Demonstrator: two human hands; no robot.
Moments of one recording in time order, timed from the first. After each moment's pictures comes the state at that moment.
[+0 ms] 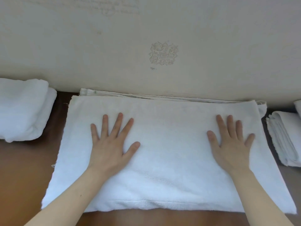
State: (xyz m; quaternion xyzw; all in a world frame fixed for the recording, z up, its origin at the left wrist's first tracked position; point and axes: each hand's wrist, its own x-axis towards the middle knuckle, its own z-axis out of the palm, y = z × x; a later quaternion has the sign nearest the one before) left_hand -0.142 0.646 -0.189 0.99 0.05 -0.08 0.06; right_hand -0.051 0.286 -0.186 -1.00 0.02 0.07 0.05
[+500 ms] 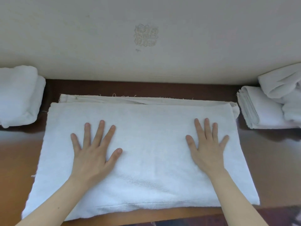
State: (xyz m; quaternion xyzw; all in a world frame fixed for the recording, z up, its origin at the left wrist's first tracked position) left_hand -0.232 0.653 -0.180 0.99 0.03 -0.13 0.05; right_hand -0.161 0.296 -0.176 -0.99 0.03 0.10 0.06
